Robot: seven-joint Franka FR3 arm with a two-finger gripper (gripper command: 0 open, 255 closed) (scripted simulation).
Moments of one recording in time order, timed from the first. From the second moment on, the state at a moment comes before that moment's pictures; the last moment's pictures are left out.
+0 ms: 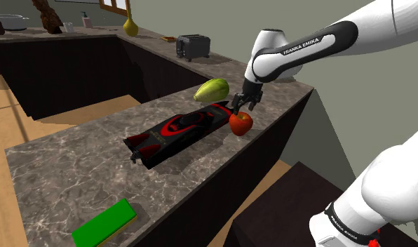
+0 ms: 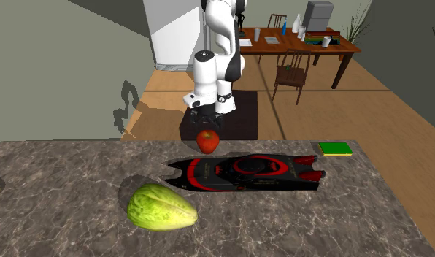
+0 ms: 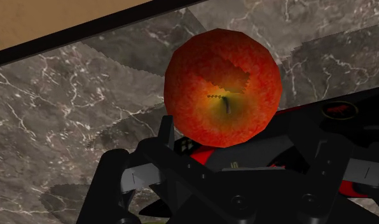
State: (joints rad) arm -0.04 -0.14 0.01 -2.35 0.02 2.30 0.06
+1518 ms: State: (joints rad) arm -0.04 -0.17 0.01 -2.32 0.02 2.24 0.06
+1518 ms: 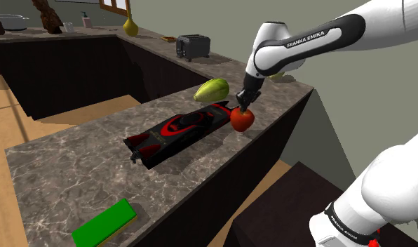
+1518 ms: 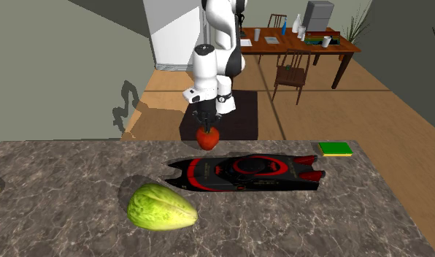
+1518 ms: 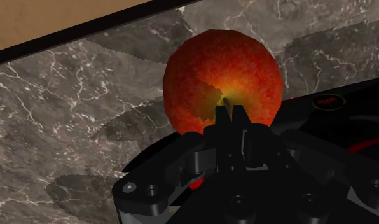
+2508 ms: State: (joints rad) arm -0.04 -0.23 0.01 -2.17 0.02 2.03 0.07
